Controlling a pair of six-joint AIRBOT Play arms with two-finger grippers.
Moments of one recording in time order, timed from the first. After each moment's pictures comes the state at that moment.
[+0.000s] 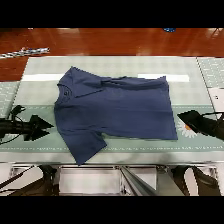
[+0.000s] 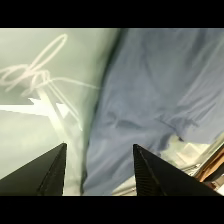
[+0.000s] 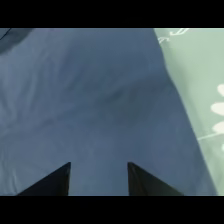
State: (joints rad) left arm 0.66 -1.23 0.58 0.92 -1.36 -1.23; right arm -0.49 -0.53 0.44 -0.91 1.13 1.44
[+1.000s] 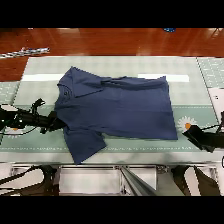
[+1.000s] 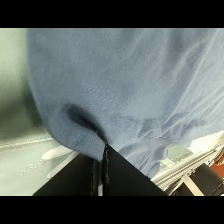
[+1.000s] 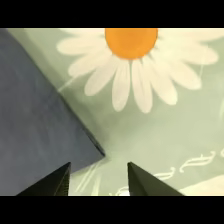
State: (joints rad) left arm 0.38 -1.34 0.61 0.81 -1.23 -1.21; right arm -0.65 -0.66 0.37 -1.21 1.20 1.52
